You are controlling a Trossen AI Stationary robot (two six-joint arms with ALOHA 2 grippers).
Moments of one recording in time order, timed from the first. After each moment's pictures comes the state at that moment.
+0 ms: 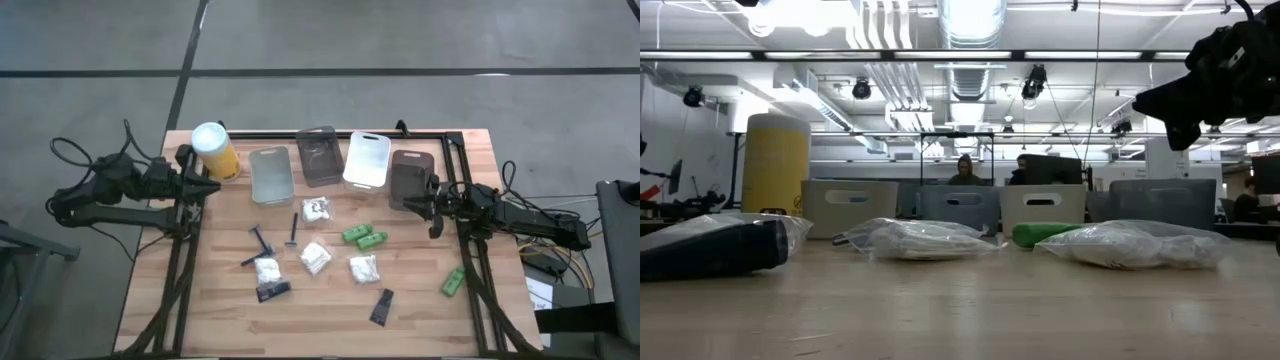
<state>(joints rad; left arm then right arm) 0.00 0.39 0.78 -0.40 0.00 -0.01 -0.19 0.04 0.01 0.02 -0.05 0.31</state>
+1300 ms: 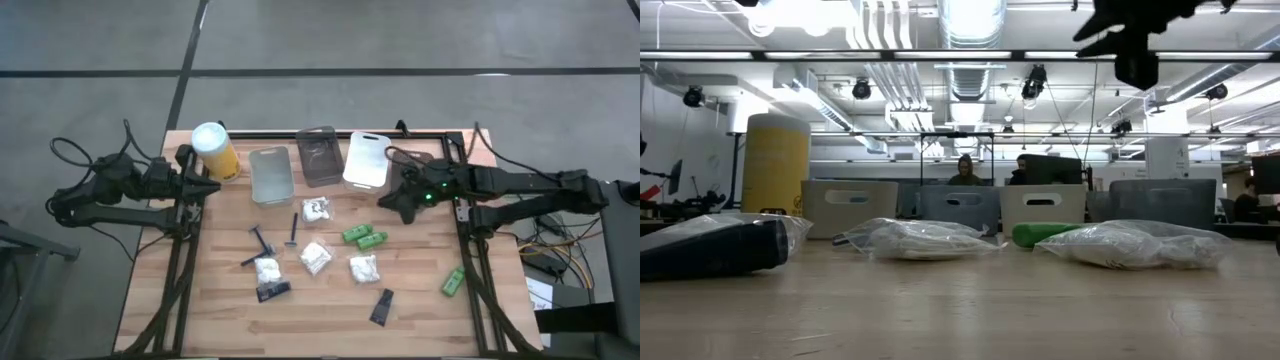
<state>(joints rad) 0.00 0.39 0.78 -0.40 0.00 -0.01 -0.06 0.95 0.81 -0.37 -0.09 0.81</state>
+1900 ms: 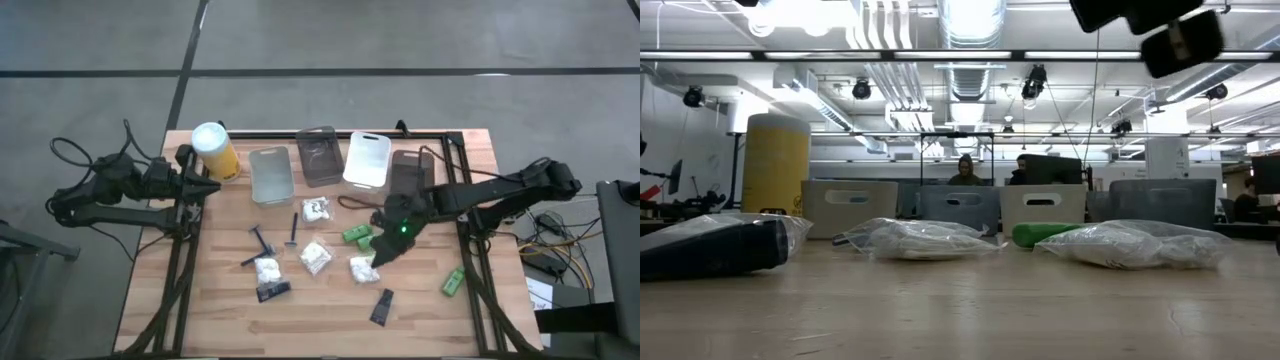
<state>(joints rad) 0.00 0.39 0.78 -0.40 0.00 -0.01 0.18 1.30 0.99 -0.45 -0.50 1.34</state>
